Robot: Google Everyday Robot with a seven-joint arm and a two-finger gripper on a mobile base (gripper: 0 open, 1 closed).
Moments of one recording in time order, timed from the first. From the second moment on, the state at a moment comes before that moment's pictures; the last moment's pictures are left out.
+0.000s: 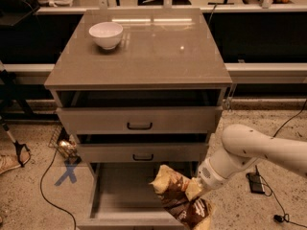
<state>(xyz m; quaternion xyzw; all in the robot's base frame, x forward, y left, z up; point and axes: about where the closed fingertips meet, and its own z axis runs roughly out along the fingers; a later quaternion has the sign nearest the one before) 0.400 -0.131 0.539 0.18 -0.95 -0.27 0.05</state>
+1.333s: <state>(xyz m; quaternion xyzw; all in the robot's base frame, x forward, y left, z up) 0.434 -0.010 0.378 0.12 -0.88 -0.46 0.01</state>
